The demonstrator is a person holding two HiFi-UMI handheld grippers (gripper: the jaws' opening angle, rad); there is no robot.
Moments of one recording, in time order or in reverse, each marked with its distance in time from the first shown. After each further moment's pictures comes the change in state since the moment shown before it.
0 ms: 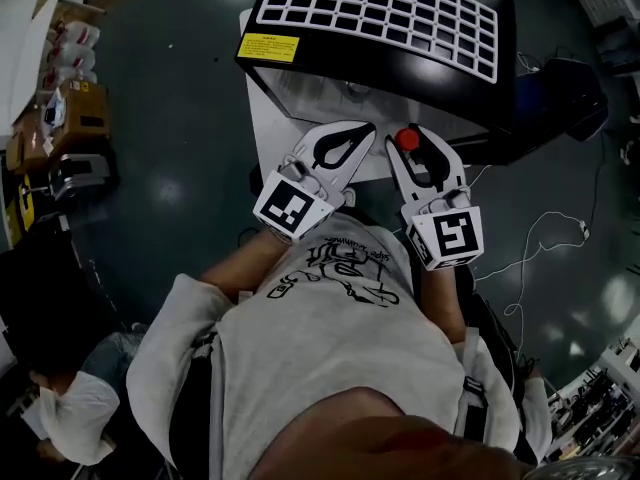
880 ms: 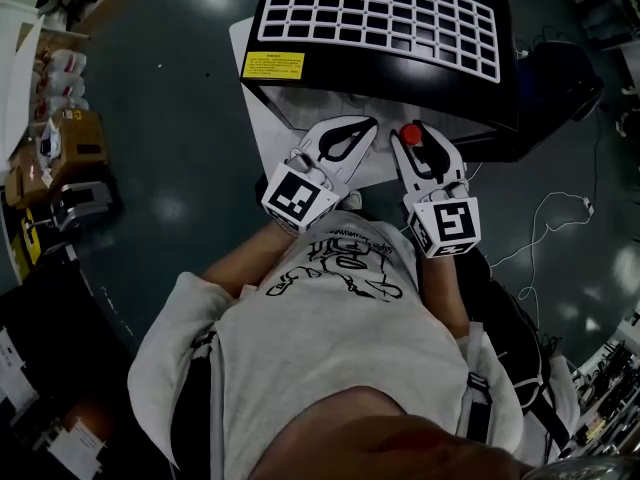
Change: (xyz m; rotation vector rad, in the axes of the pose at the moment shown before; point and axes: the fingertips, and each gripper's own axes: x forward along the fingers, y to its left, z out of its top) left arm 0.007 0.029 -0.012 0.013 -0.004 -0.105; right arm 0.025 -0.010 -0.018 0.032 0.020 -0.139
